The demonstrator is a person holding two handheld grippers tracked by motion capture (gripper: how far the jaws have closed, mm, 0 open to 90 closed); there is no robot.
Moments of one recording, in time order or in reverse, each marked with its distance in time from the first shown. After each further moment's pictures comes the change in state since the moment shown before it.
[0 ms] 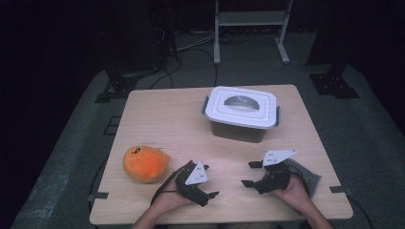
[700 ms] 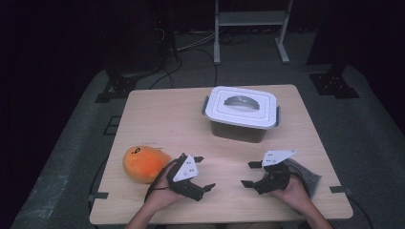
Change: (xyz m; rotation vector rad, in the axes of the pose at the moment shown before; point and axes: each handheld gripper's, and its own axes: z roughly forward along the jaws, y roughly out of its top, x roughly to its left) left arm 0.009 0.021 -0.045 -0.127 0.084 -0.010; right arm 0.002 0.001 0.001 0.004 -0.004 -0.011
